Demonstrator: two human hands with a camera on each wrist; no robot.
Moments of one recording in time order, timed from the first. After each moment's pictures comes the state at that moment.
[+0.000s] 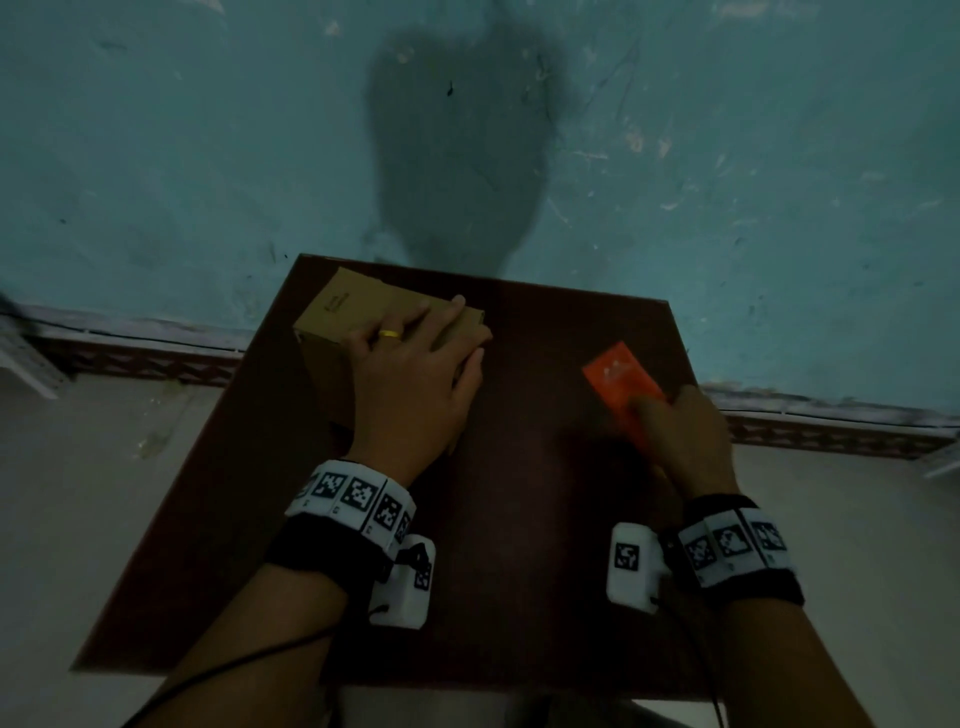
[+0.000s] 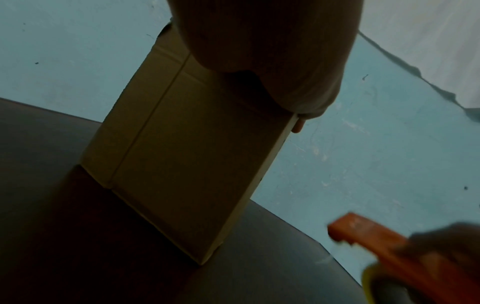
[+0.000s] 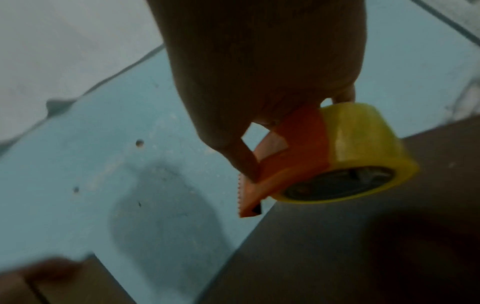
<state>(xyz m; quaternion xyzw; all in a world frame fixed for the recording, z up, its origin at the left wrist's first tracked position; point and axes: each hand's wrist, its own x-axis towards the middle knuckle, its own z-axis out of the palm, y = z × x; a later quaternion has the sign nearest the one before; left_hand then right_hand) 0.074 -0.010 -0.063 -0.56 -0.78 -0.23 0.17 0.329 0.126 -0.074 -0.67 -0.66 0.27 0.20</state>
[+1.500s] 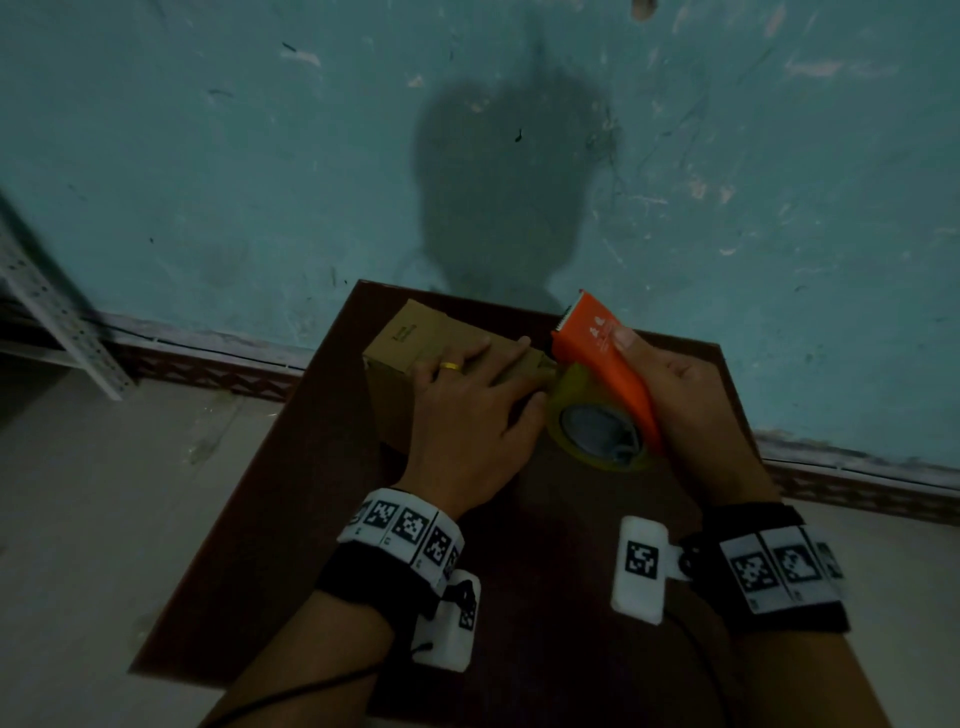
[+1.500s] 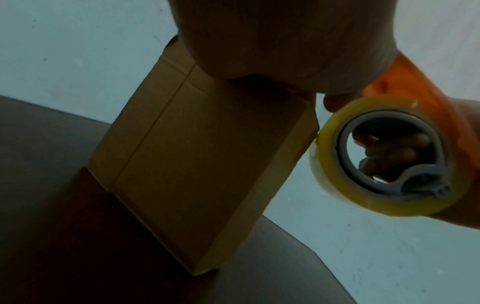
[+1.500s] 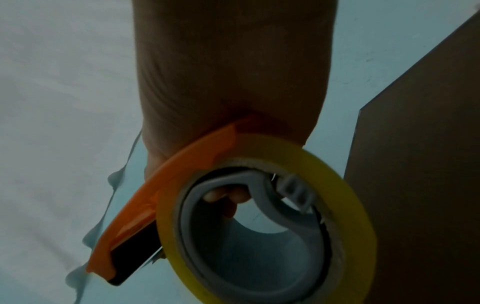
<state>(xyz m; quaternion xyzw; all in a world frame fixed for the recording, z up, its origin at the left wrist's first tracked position) 0.074 -0.018 -0.055 -0.57 -0.77 -0.27 0.11 0.251 0.089 0.001 -0.38 -0.67 0.54 0.35</state>
